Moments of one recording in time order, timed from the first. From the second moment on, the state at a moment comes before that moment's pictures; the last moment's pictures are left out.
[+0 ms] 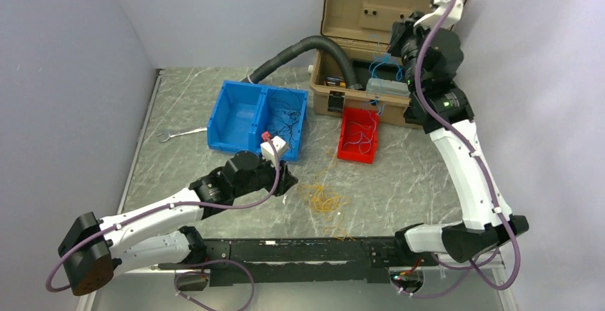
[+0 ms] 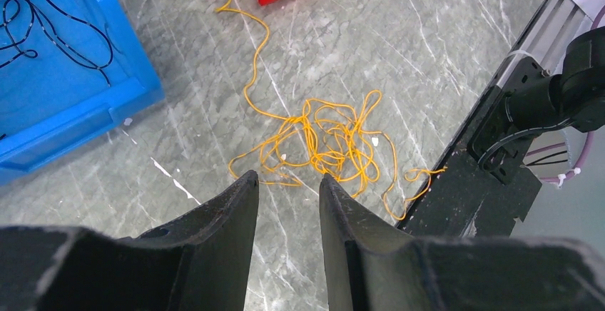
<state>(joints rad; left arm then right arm) -0.92 1.00 0.59 0.02 0.06 -0.32 0.33 1.33 1.75 -0.26 0.33 0.21</state>
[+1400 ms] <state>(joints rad) -0.92 0.99 0.60 0.02 0.06 -0.31 0.31 1.58 0.96 -0.19 0.27 0.54</state>
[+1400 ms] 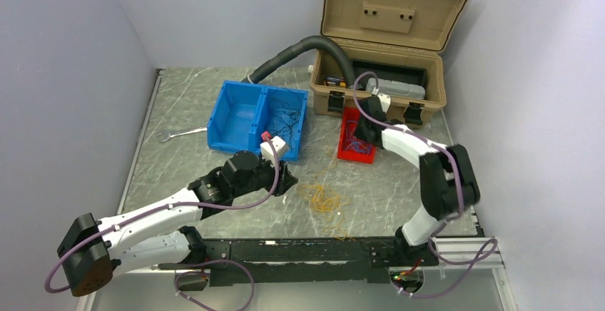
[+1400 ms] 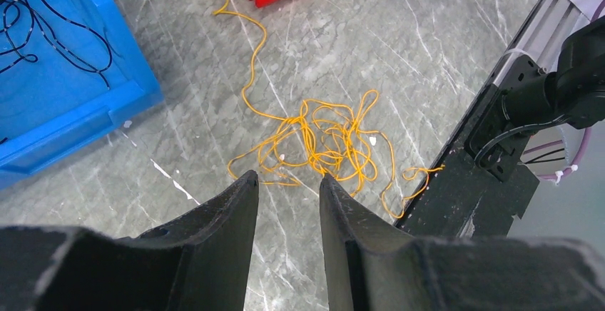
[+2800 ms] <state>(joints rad) -0.94 1.48 0.89 -0.14 0.39 -0.32 0.61 1.06 0.53 -0.47 -0.18 0.60</state>
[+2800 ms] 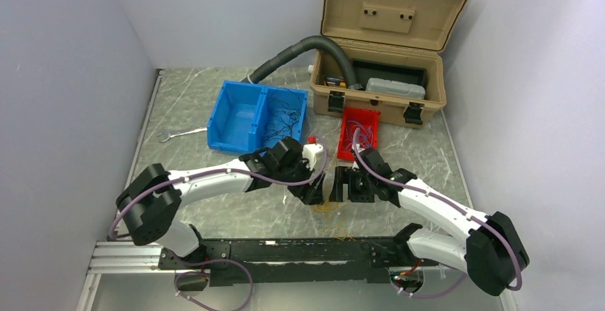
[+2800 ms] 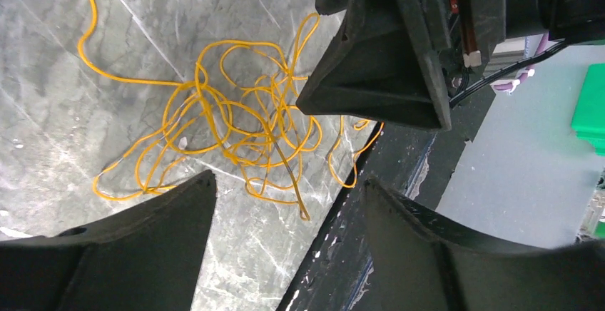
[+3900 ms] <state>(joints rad) -0.64 1.06 0.75 -0.21 0.28 -0.49 0.62 0.81 0.53 -0.73 0.40 1.01</state>
